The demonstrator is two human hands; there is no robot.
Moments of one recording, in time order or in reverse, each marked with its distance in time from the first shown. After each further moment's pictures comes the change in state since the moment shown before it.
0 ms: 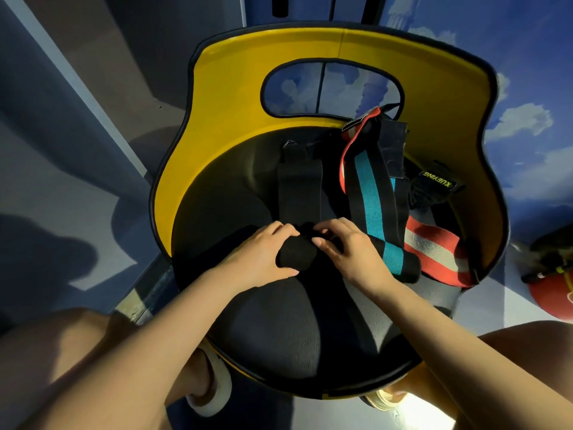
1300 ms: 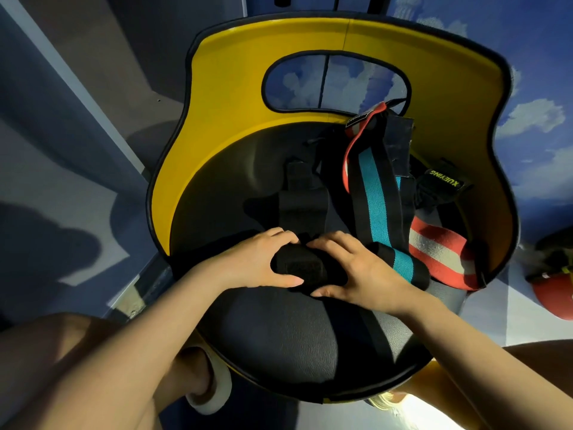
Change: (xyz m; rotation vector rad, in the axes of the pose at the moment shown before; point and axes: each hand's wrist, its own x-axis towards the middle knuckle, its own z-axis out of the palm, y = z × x) left_hand -0.002 -0.012 -0.009 -0.109 -0.187 0.021; right_hand -0.017 0.010 -0.013 -0.136 -0.305 -0.251
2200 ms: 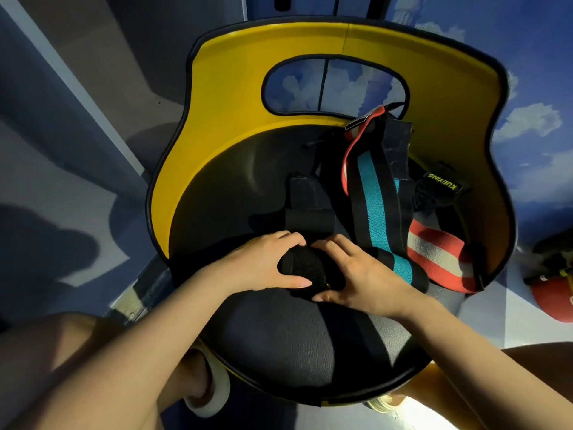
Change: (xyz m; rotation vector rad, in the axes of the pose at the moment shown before) left_hand 0.003 0.012 0.001 0.058 0.032 0.031; right_hand -0.001 -0.009 -0.006 -0.030 -0.059 0.069
